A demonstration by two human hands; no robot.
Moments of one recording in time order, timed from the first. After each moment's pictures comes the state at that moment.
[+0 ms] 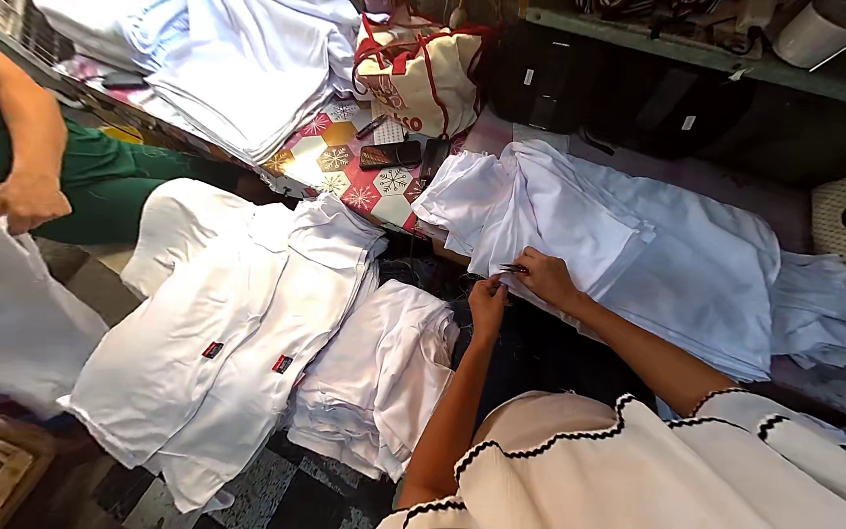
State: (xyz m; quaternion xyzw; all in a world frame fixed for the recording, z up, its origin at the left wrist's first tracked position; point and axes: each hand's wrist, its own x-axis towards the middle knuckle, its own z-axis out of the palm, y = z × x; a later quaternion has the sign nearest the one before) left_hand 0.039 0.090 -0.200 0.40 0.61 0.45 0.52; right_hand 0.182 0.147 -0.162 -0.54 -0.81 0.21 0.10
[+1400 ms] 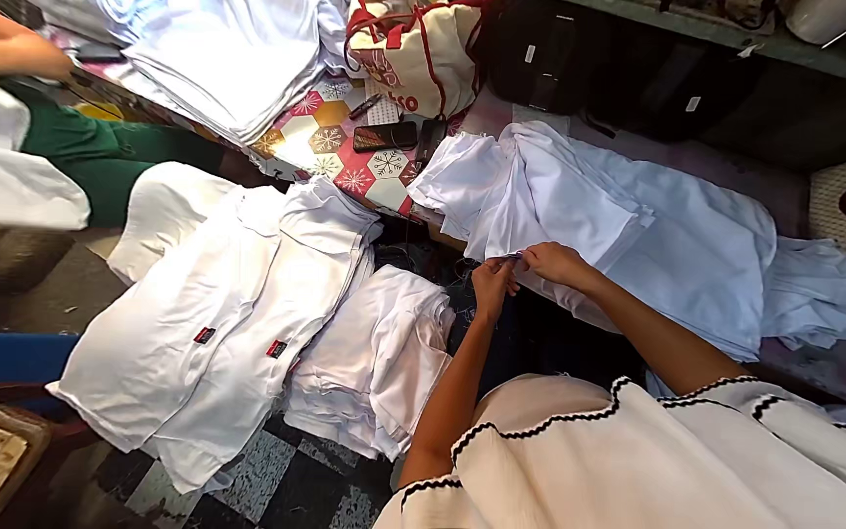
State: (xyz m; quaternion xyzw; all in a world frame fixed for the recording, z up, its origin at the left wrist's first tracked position) left_hand 0.055 0.097 -0.208 0.31 0.51 0.53 0.60; right_hand 0.182 0.145 -0.108 -0.60 -0.72 0.33 -0.12
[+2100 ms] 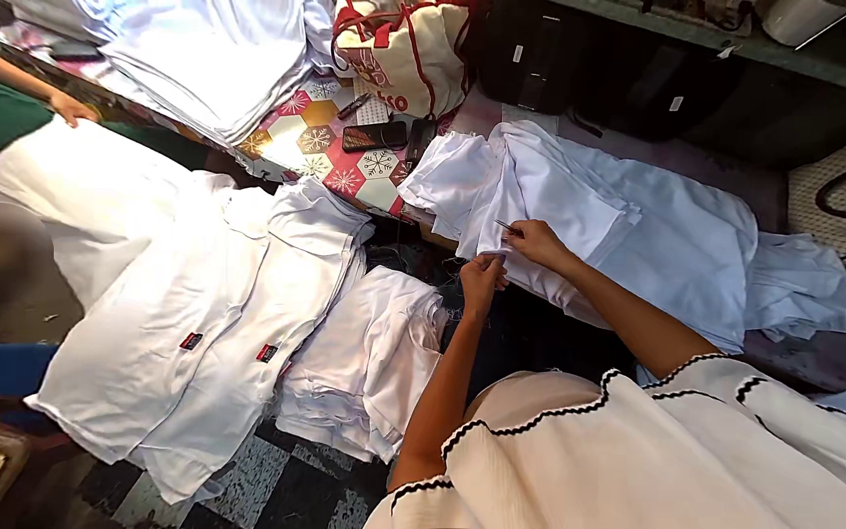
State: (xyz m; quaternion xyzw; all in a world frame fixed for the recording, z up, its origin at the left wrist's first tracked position) left_hand 0.048 0.100 -0.206 0.35 0.51 0.53 0.57; right_hand 0.187 0.160 -0.131 -0.57 -0.74 0.33 0.14
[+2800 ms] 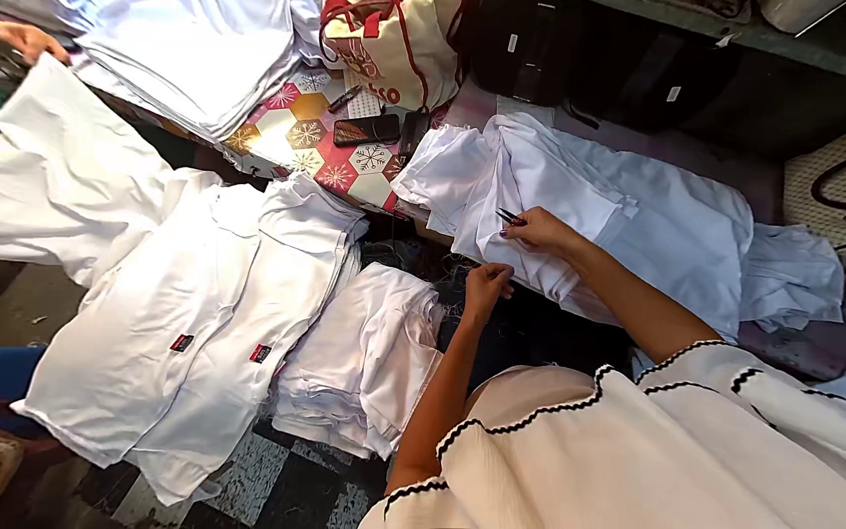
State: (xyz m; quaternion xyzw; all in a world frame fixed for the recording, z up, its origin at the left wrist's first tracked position) left_hand 0.050 0.083 -0.188 0.40 0.51 0.43 0.63; right_hand 0.193 0.184 -0.118 -0.59 -0.62 0.49 0.13
